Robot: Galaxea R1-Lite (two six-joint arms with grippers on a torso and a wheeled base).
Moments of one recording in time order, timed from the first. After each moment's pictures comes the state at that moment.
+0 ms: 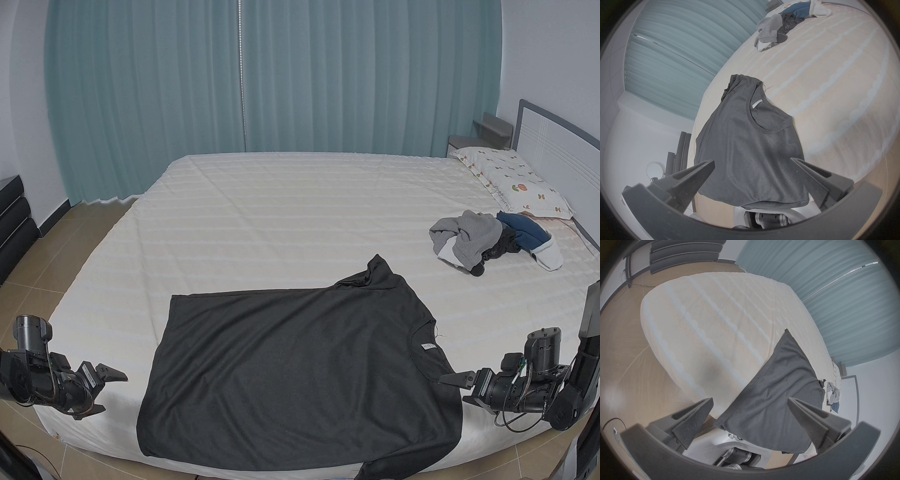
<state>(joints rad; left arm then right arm) 0.34 1.67 -0.26 -0.39 -0.39 -0.55 0.15 2.00 -0.02 -1.30 0.34 0.74</state>
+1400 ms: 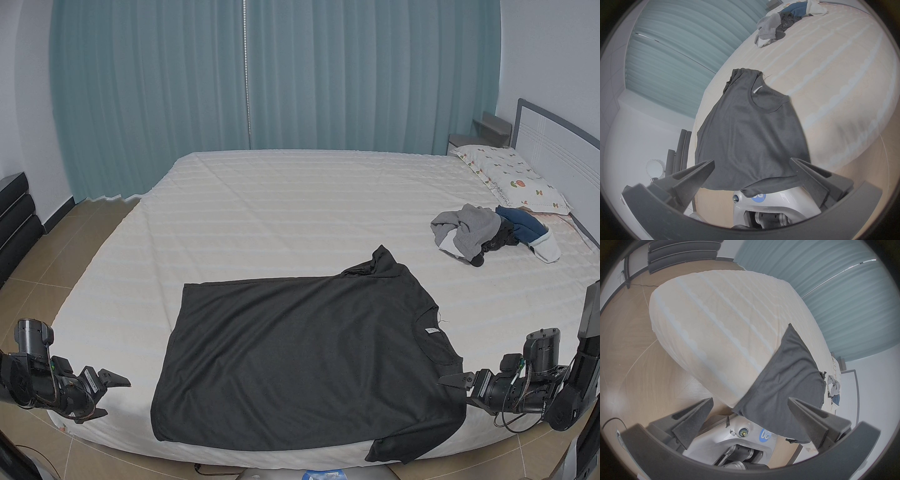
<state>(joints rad) 0.33 1.67 -0.25 -0.38 -0.40 -0.54 0.15 2.01 -0.02 -1.29 0.34 0.73</state>
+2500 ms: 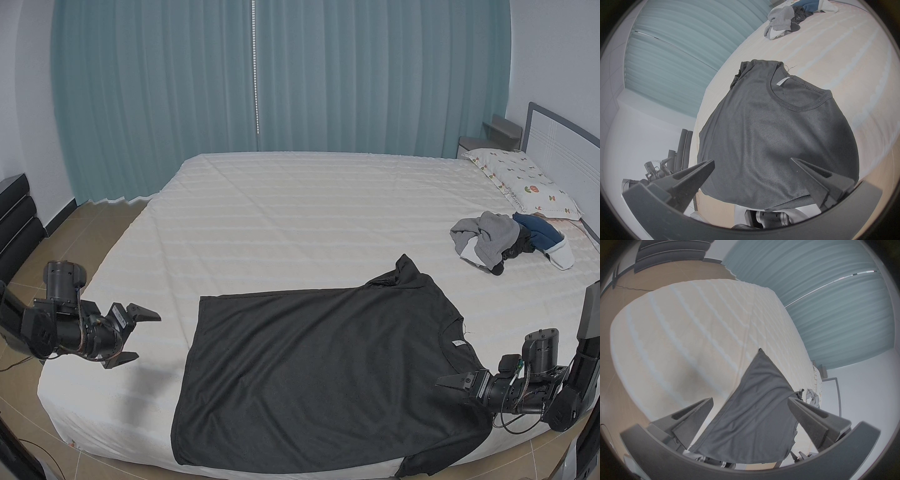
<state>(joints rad) 0.07 1.80 -0.64 -0.37 -0.38 -0.83 0.17 2.01 -0.02 -1.30 0.34 0.75</state>
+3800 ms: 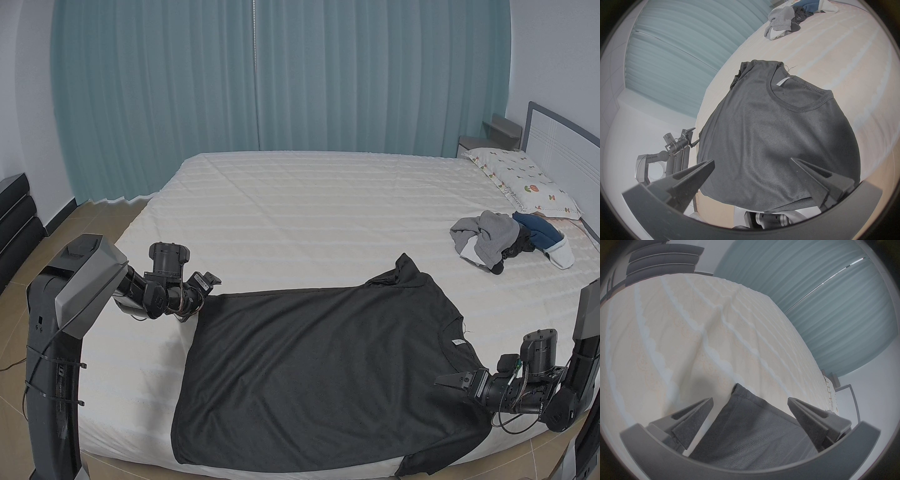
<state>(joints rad) -0.11 2.50 -1.46 -0.37 -0.07 -0.89 0.17 2.04 -0.02 -1.34 0.33 0.75</state>
